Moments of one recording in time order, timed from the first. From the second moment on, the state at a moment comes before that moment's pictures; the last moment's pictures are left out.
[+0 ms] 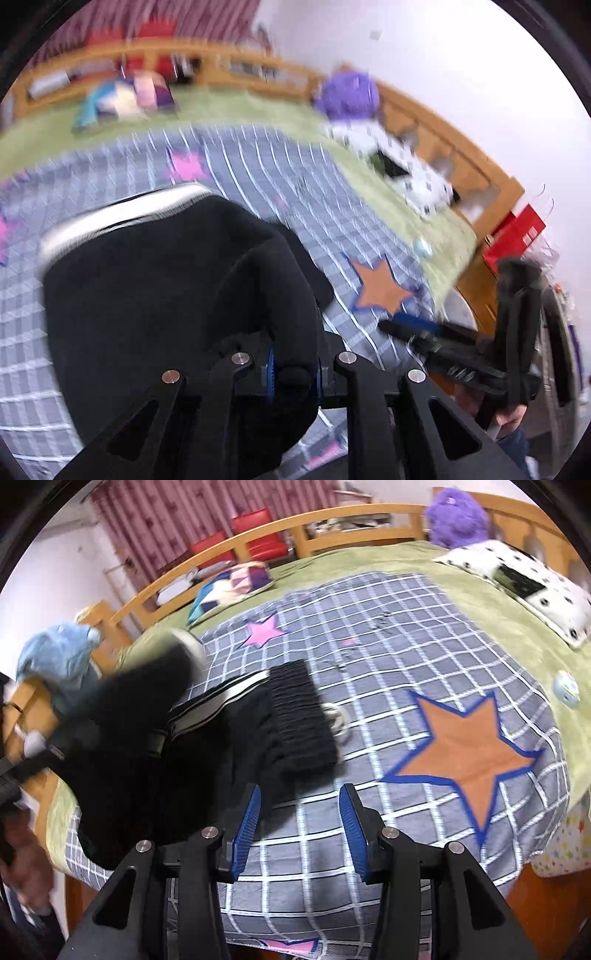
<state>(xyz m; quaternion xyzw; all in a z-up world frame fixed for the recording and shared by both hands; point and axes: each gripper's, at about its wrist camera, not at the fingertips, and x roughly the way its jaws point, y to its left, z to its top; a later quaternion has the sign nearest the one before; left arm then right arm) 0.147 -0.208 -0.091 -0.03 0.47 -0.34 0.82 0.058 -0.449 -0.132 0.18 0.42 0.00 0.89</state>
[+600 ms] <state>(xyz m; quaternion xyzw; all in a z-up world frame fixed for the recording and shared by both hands) 0.145 -0.011 -0.109 -0.17 0.47 -0.20 0.84 0.185 -0.354 -0.174 0.14 0.47 0.13 0.86</state>
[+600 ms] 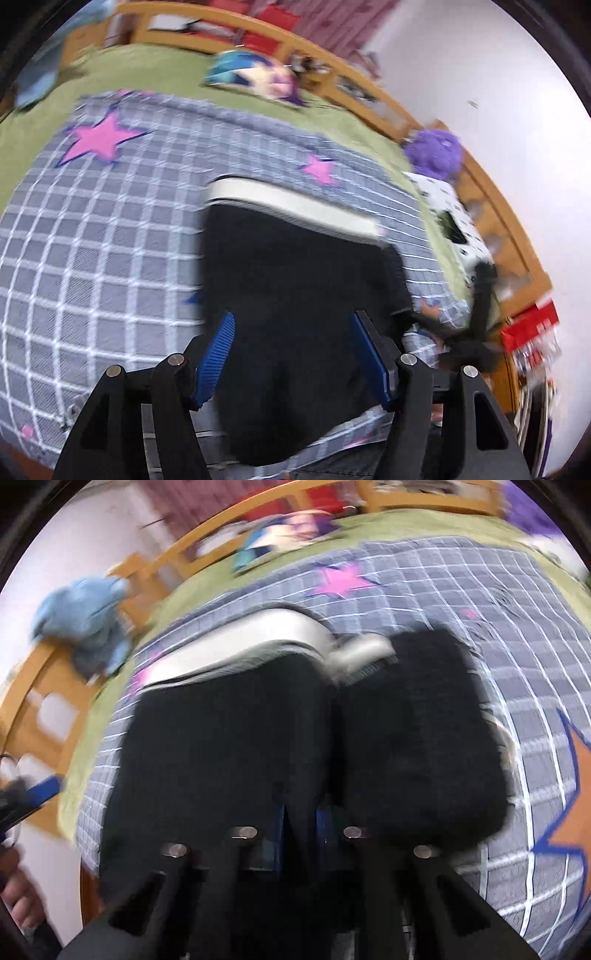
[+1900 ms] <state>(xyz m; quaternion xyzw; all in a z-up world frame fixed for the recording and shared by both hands) 0.211 -0.102 -0.135 -0.07 0.48 -0.21 0.85 0.212 -0.458 -0.137 0.11 0.40 0.05 0.91</state>
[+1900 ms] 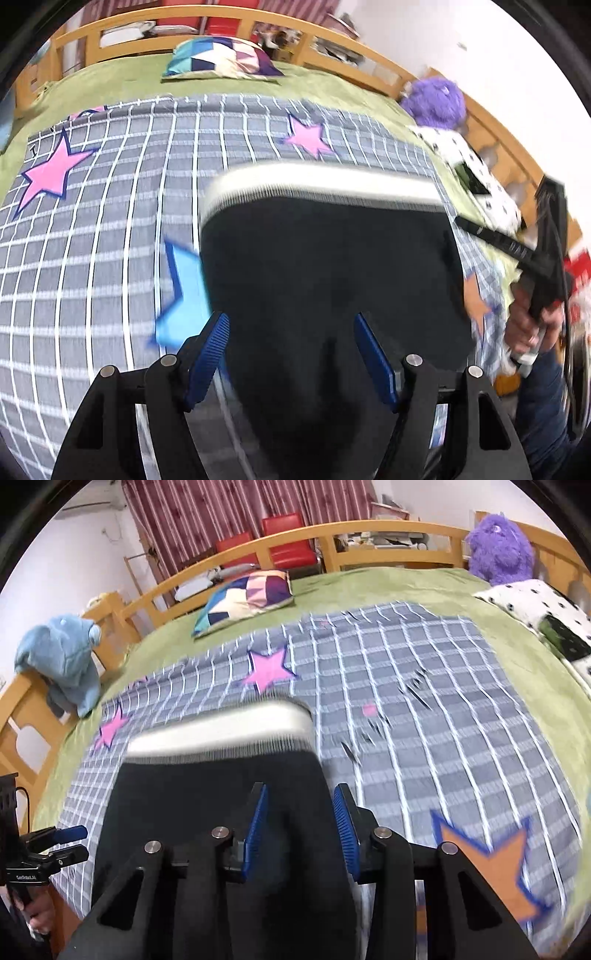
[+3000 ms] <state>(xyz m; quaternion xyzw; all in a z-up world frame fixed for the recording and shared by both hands) 0.233 -0.102 -0.225 -0.16 0.54 -0.21 0.80 0.225 -0.477 -0.222 0.18 0.50 0.10 0.84</state>
